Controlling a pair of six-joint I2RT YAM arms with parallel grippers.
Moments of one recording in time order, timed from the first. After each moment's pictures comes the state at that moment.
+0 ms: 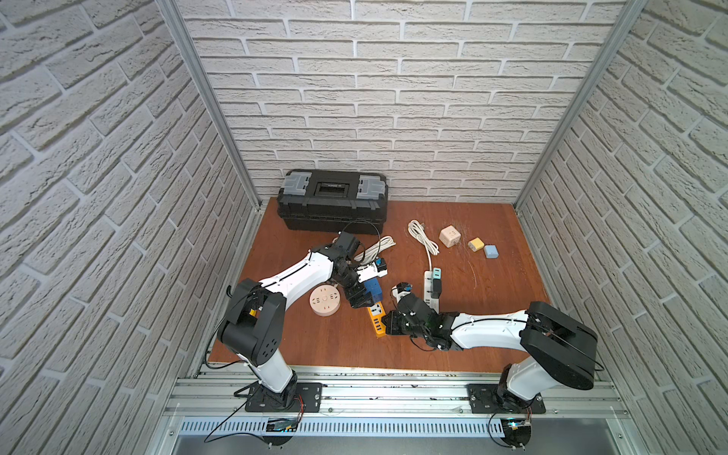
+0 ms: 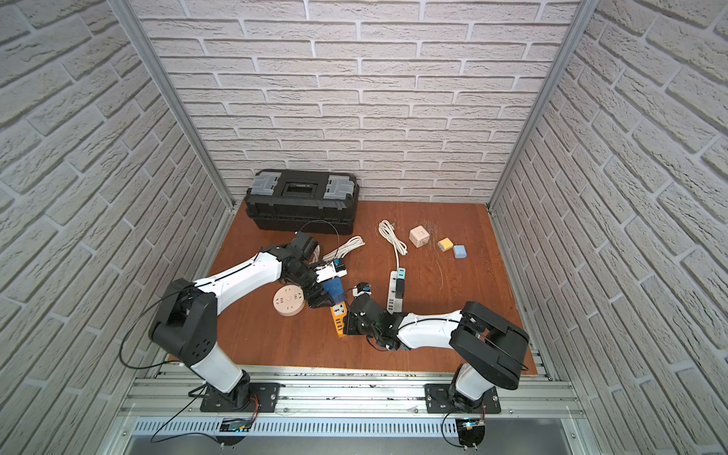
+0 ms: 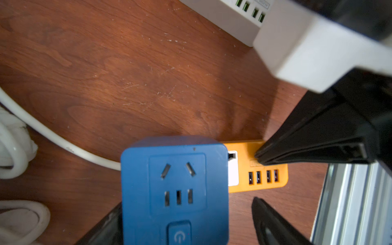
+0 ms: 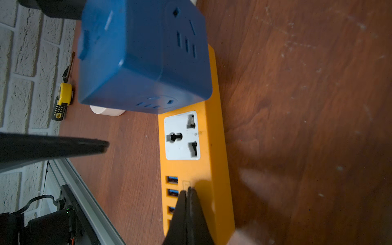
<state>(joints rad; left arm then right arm) -0.51 1.66 1.14 -0.76 0.44 0.70 0.96 1.57 0.63 0.18 0.02 0.93</state>
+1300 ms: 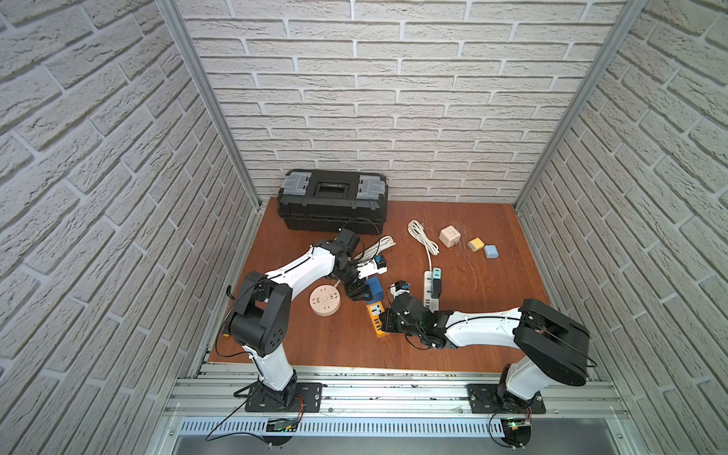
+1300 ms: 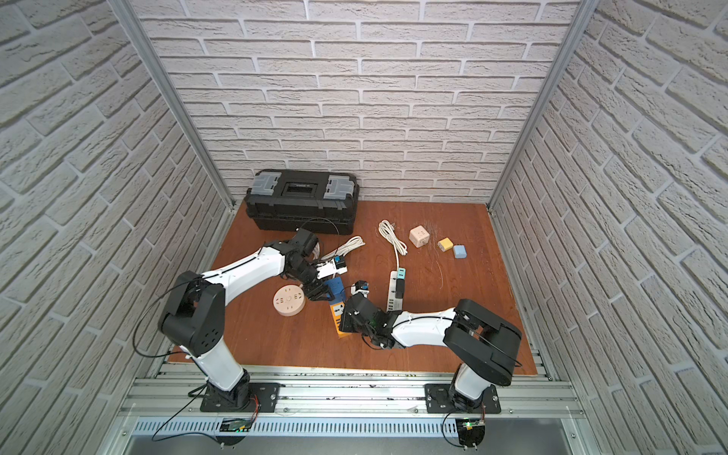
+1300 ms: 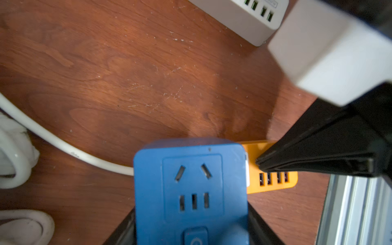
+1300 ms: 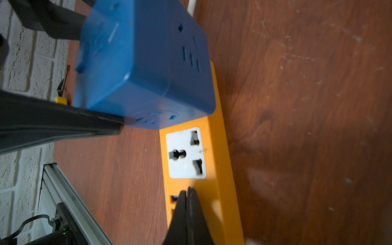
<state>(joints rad) -0.49 1.70 1.17 -0.77 0.45 0.71 0.97 1.62 0.69 0.15 0.09 0.98</state>
